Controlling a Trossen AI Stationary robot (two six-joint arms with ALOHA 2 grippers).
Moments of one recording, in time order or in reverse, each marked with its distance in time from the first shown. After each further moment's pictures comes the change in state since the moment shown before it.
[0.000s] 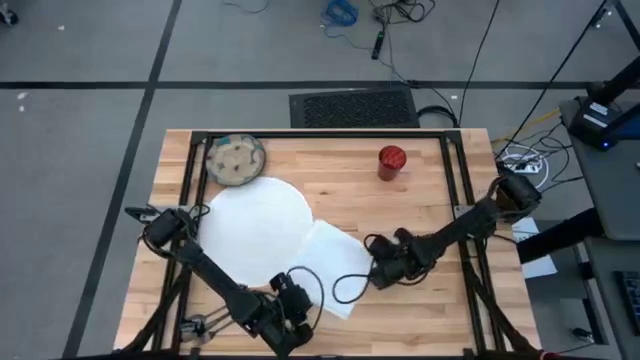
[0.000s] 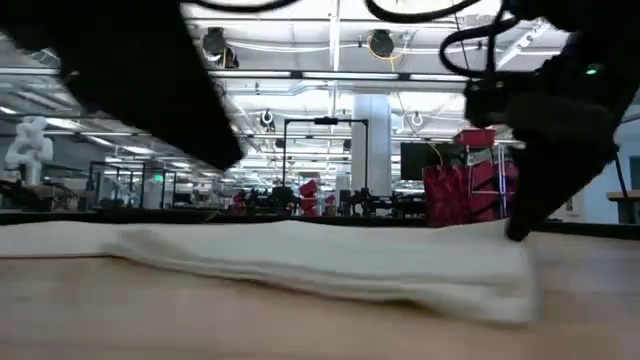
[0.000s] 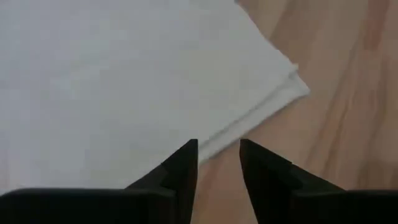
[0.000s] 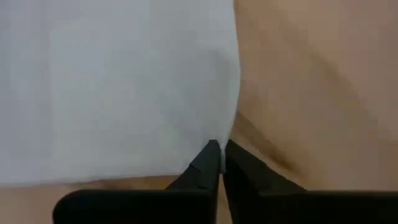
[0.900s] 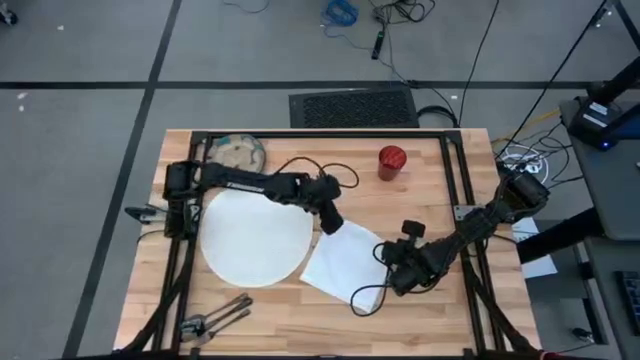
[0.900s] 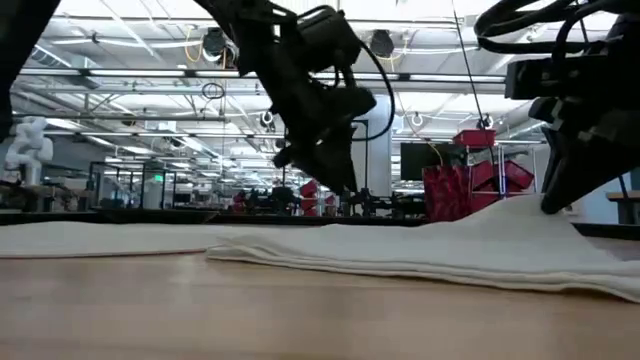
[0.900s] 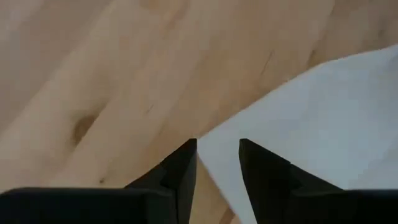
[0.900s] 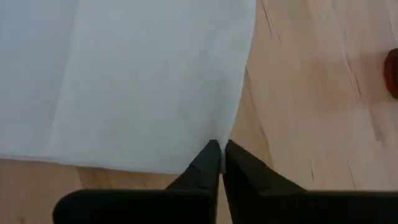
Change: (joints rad) left arm 0.788 -0.056 -0.077 0.139 0.662 0.597; right arm 0.090 -0.039 0.002 -0.214 0.149 -0.235
